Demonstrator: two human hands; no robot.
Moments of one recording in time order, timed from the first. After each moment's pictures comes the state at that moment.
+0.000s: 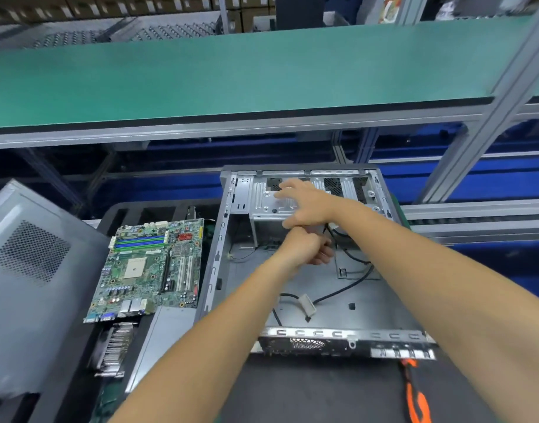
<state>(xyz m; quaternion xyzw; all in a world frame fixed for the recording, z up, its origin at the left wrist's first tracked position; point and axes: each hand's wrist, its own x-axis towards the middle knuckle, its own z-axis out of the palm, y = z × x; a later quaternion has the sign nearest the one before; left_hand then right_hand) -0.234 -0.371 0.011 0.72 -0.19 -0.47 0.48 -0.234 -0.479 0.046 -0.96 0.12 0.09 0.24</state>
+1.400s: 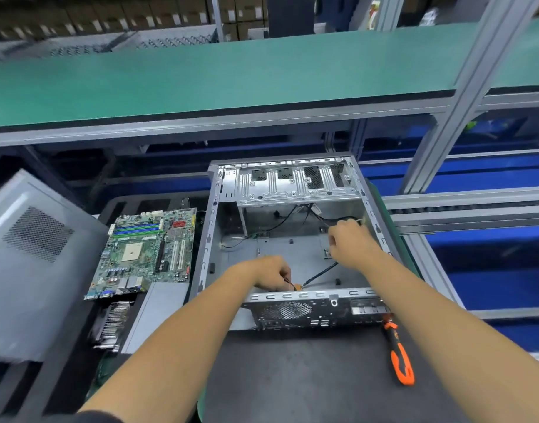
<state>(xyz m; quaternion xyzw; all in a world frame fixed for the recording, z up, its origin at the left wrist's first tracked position) -0.256 -0.299 -0.017 0.77 -0.49 -0.40 0.03 -0.384 -0.461 -0.008 -0.96 0.28 0.05 0.04</state>
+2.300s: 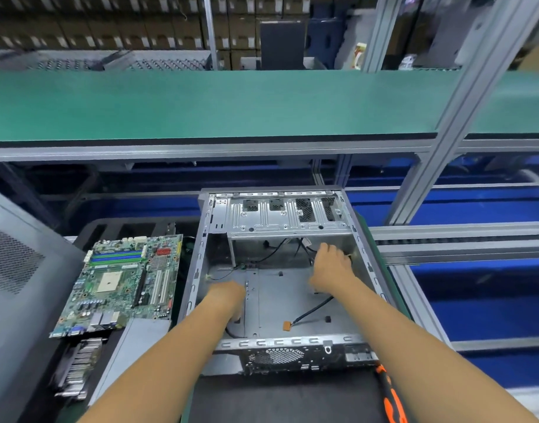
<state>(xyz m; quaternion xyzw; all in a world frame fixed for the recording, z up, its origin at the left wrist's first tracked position) -0.214 -0.291 -0.030 0.82 -0.46 -0.23 -0.26 -0.344 -0.463 -0.018 -0.90 0.41 0.10 0.09</state>
